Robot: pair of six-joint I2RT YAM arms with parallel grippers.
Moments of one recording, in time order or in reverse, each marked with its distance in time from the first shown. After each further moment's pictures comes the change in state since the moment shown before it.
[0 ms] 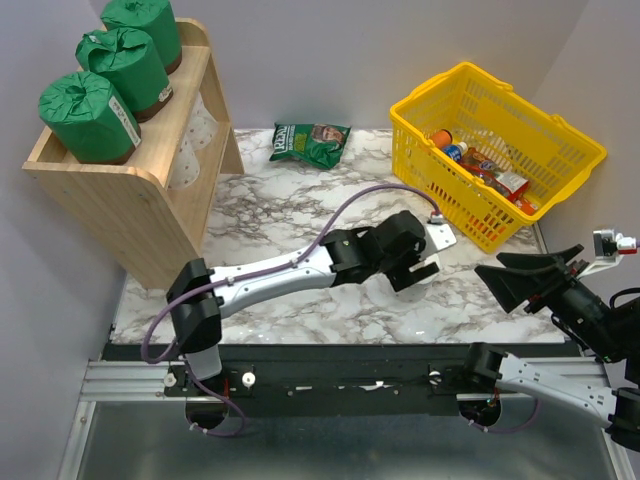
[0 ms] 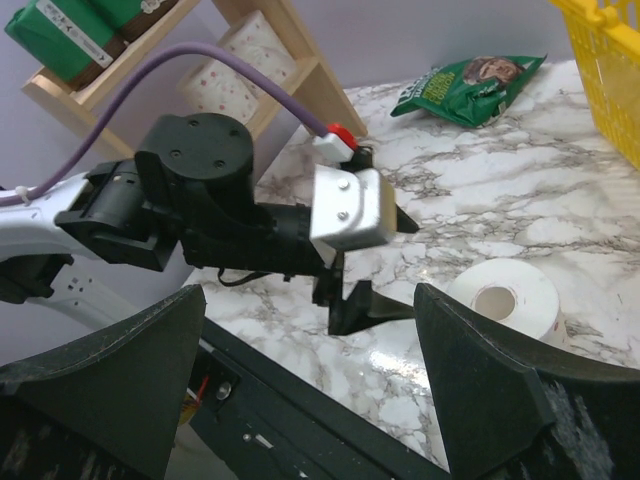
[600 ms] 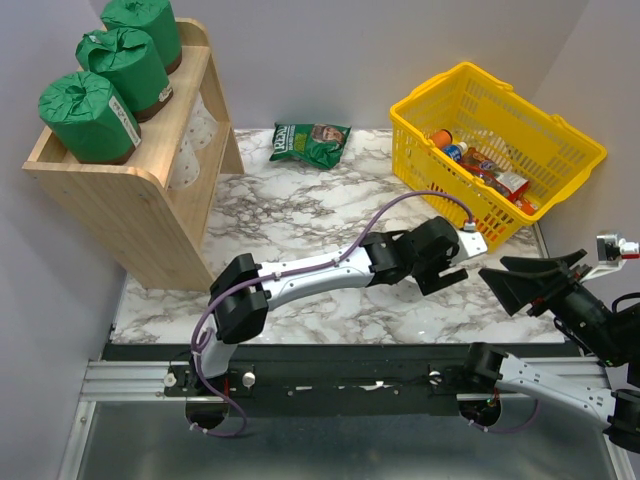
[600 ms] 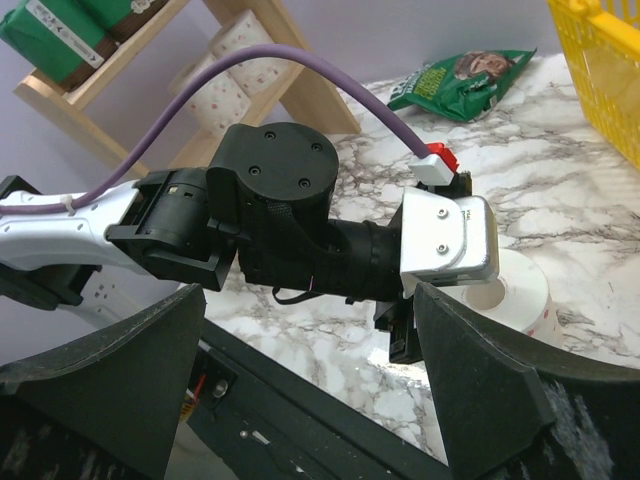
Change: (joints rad) left arm -0.048 0.262 0.230 0.029 0.046 0.002; right arm 0.000 -0.044 -0.020 -0.029 0.018 0.014
